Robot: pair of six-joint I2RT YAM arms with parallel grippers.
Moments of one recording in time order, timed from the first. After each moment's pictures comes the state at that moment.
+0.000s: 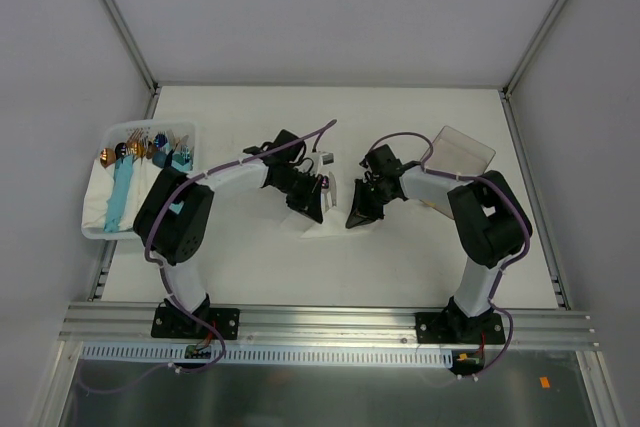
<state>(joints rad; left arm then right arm) -0.55 1.78 1.16 -0.51 0.70 -0.15 0.53 1.82 1.03 -0.42 -0.43 0.62</state>
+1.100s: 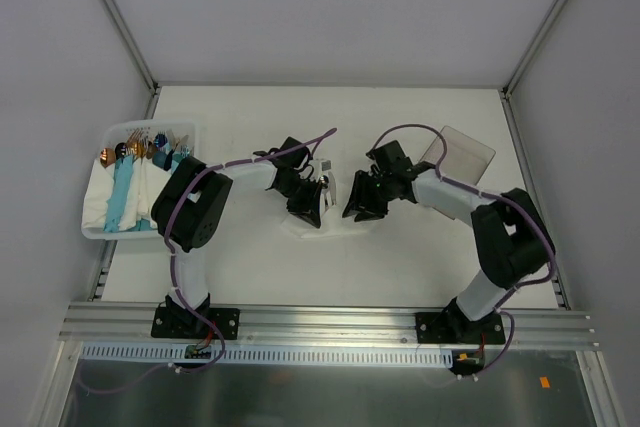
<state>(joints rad) -0.56 1.94 1.17 -0.45 0.58 -0.23 0.54 1.70 1.01 -0.42 -0.39 0.66</state>
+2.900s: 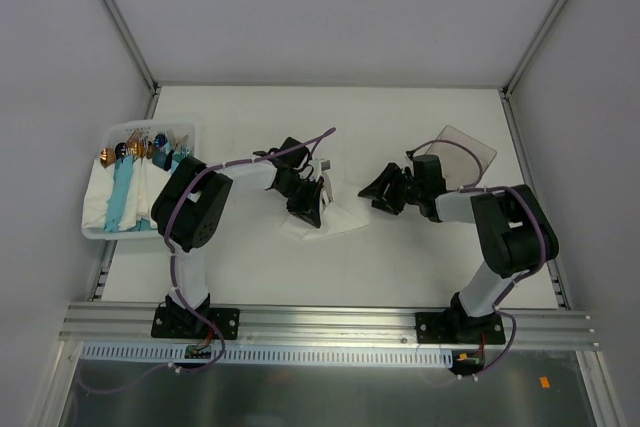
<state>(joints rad) -0.55 1.94 1.17 -0.45 0.58 -0.25 0.29 1.69 0.67 0.26 -0.49 0.84</state>
